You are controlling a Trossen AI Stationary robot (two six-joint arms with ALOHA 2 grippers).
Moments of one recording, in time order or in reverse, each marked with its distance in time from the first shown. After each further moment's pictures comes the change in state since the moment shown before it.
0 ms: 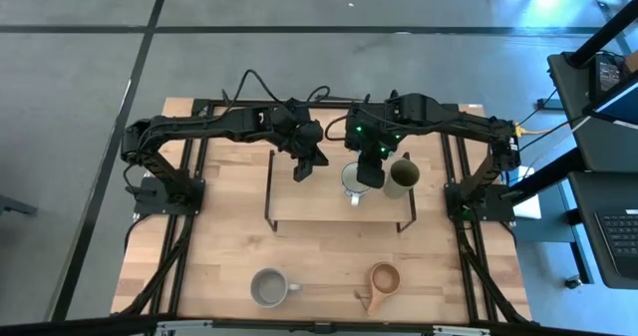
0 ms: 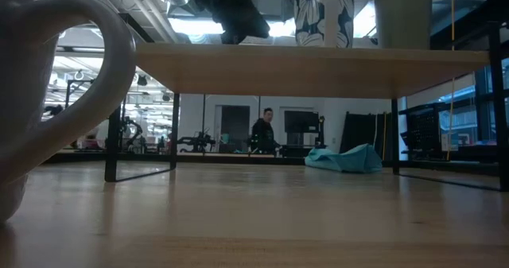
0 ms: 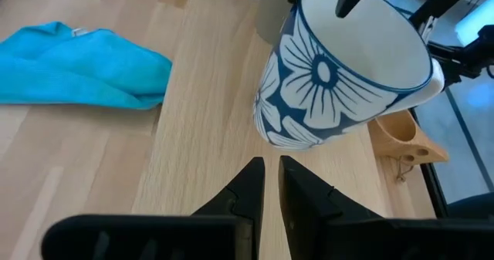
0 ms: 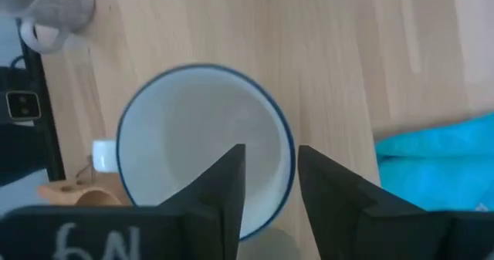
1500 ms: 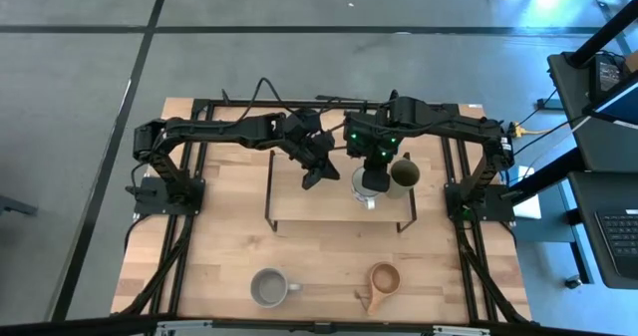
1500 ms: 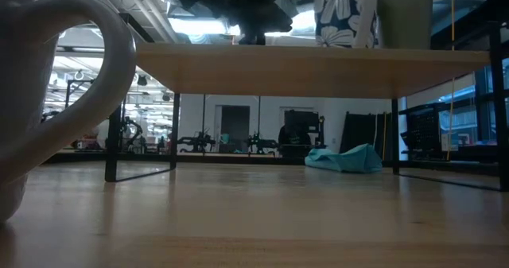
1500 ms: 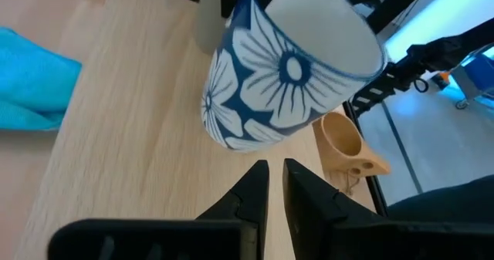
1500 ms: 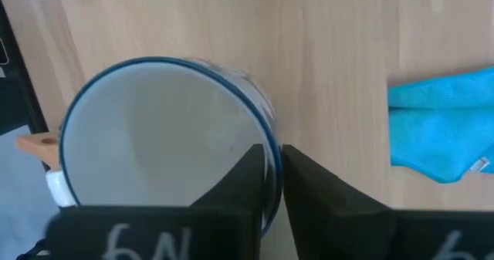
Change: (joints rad) left arm -0.037 0.097 0.000 0.167 0.159 -0.111; right arm 0.009 0.046 0.001 -0.146 -0.001 -0.035
